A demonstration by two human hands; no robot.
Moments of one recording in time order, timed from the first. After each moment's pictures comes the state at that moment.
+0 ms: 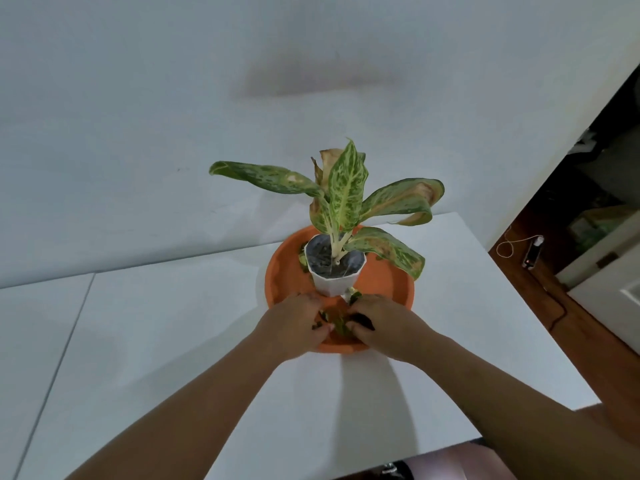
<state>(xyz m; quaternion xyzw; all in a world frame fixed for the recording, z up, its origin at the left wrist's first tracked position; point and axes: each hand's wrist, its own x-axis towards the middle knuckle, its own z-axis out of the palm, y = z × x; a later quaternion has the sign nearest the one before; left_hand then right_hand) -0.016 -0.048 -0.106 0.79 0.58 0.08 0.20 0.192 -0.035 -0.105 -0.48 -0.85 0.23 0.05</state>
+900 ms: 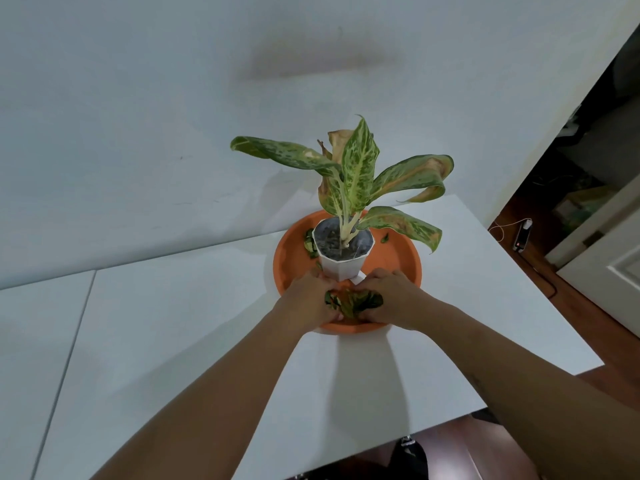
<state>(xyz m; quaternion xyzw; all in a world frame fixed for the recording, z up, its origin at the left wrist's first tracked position) -0.014 -0.038 -0.101 0.77 0.59 0.05 0.25 0.181 -0.026 -0.102 -0.56 -0.79 0.25 -0.05</state>
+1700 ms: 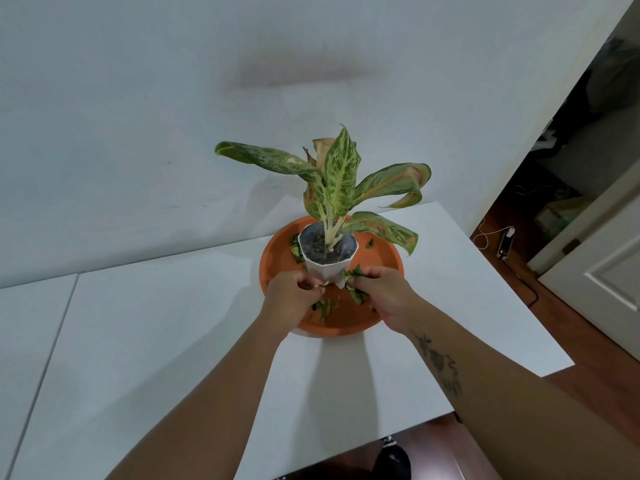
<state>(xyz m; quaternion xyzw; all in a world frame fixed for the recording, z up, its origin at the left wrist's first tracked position) -0.011 -0.043 -0.104 0.53 0.66 0.33 0.41 0.171 -0.036 -0.086 -0.60 -0.38 0.60 0.37</state>
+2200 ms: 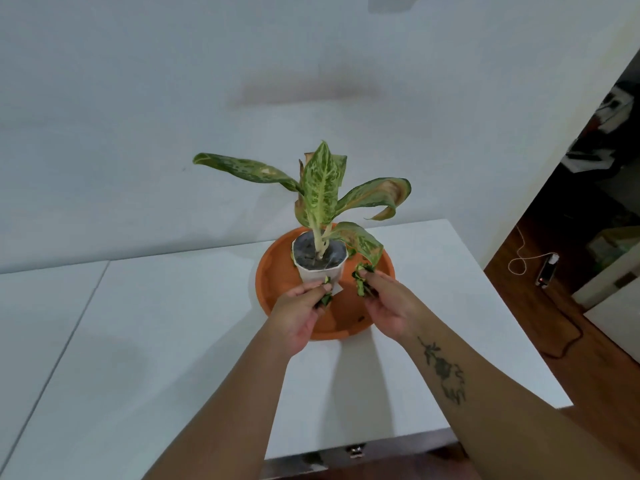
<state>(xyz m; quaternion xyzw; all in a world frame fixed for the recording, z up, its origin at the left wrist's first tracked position) 0.049 -0.062 -0.092 0.16 0.52 0.54 0.64 0.209 -0.024 -0.083 -0.41 -0.17 0.77 0.46</state>
